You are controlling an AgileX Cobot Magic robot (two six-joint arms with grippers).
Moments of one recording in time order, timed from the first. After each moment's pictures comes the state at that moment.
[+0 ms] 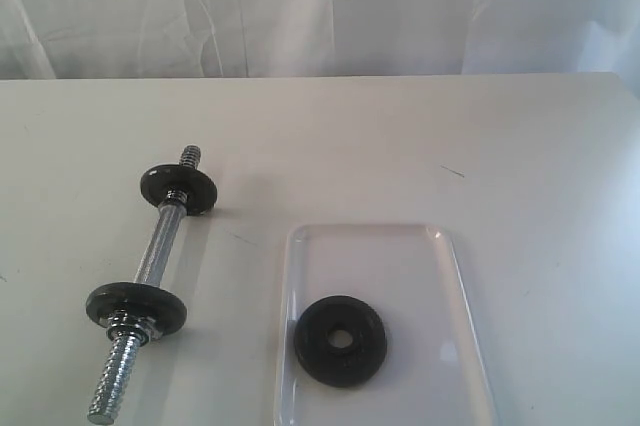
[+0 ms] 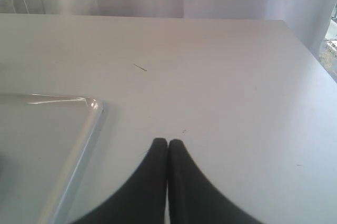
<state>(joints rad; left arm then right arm) -0.04 0.30 -0.07 -0.04 0.36 0.08 0.08 0.01 -0.01 0.00 0.34 0.04</state>
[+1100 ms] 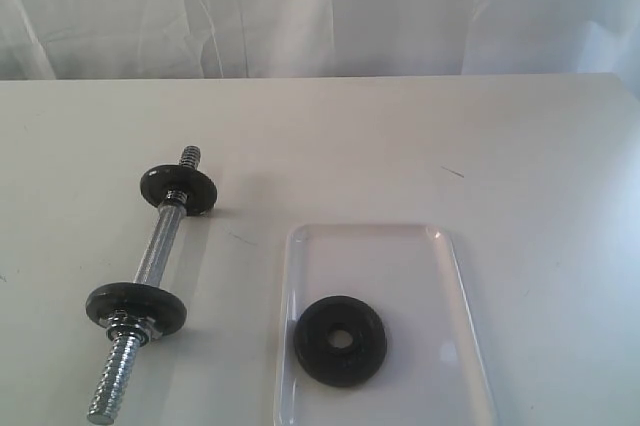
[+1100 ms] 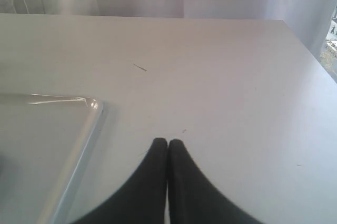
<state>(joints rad) -0.04 0.30 -0.07 -0.03 -0.71 -0.23 0.08 0.01 -0.01 0.00 0.34 0.04</state>
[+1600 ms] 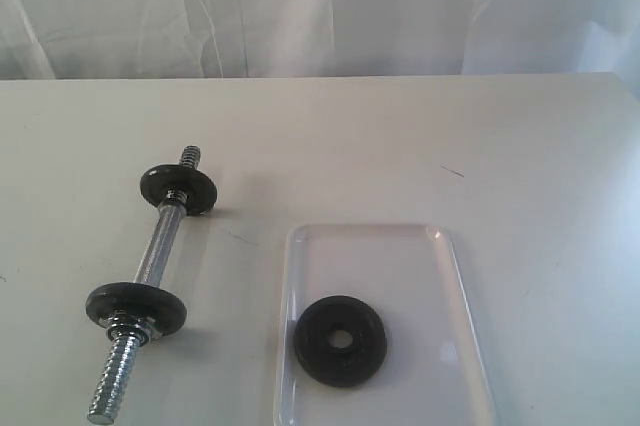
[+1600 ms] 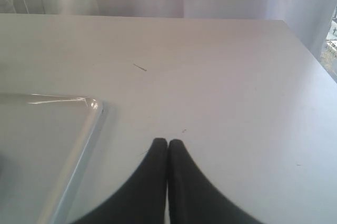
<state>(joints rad) -0.04 0.44 -0.51 -0.03 0.21 -0.11 0.08 0.01 -0.01 0.00 0.34 0.04</state>
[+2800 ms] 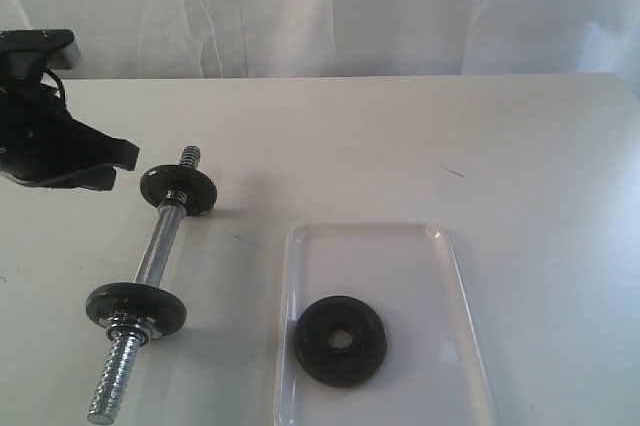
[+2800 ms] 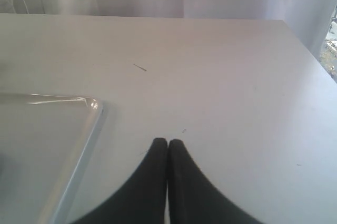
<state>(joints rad) -0.26 1.43 -0.96 -0.32 0.59 0.21 0.08 0.01 -0.01 0.00 0.34 0.04</state>
